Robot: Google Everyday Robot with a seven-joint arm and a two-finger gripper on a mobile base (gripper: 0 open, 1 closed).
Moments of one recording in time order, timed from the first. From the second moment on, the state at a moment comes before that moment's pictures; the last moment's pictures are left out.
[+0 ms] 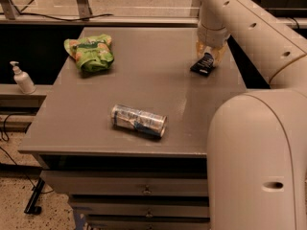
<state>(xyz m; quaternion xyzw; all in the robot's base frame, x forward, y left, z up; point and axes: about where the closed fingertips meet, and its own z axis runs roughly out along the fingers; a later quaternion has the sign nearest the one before) 0.741 -0.206 0.830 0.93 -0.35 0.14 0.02</state>
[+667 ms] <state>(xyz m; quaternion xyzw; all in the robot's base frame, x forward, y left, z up) 0.712 -0.182 0.847 0.93 -0.36 0.11 0.00</state>
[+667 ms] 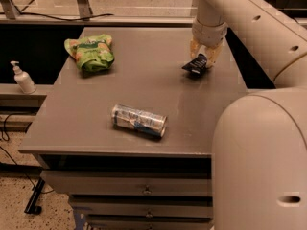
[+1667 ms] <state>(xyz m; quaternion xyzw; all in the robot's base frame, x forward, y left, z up) 0.612 -0.189 0.874 0.90 -0.41 0.09 -0.07</state>
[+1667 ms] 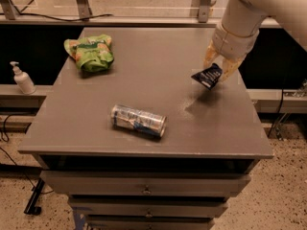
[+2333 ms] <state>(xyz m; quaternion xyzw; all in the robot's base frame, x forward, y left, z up) 0.575 -0.179 0.846 0.89 -0.43 0.10 -0.07</state>
